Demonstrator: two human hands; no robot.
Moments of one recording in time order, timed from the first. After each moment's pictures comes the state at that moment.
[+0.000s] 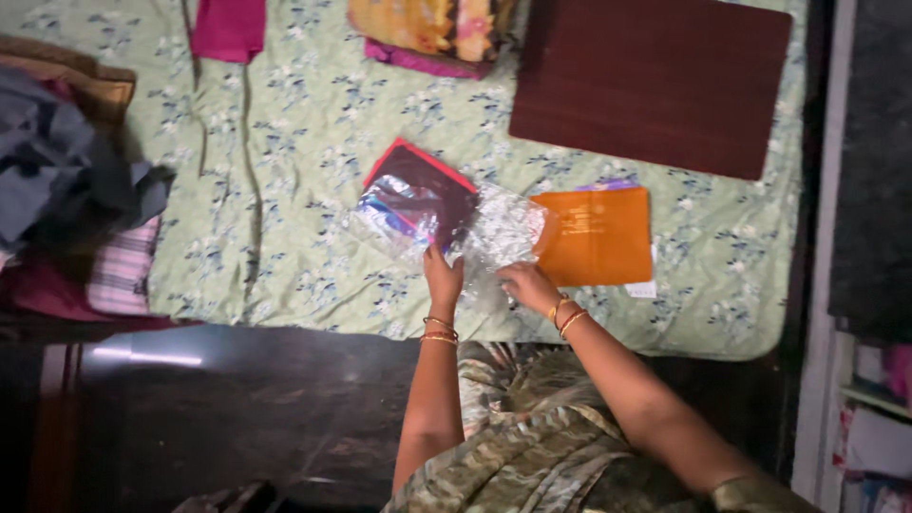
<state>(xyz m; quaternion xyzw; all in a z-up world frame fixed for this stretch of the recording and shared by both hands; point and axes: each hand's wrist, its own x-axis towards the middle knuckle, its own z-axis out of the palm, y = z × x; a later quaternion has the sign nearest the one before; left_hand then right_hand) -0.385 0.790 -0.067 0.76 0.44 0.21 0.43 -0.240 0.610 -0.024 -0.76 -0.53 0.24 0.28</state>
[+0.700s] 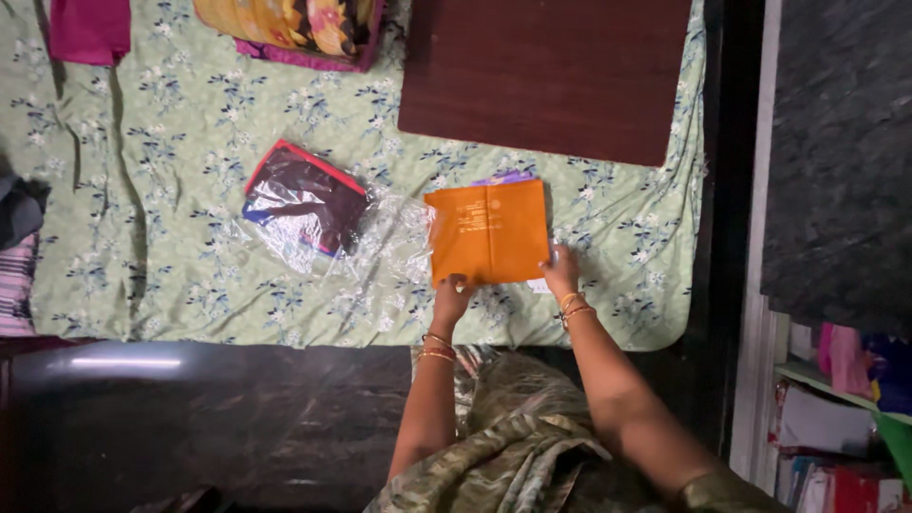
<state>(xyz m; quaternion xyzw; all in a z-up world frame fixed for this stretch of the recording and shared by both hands) -0.268 0.579 -0.094 0.78 0.39 0.06 0.49 -0.071 0.397 -0.093 -0.94 -0.18 0.08 0.28</state>
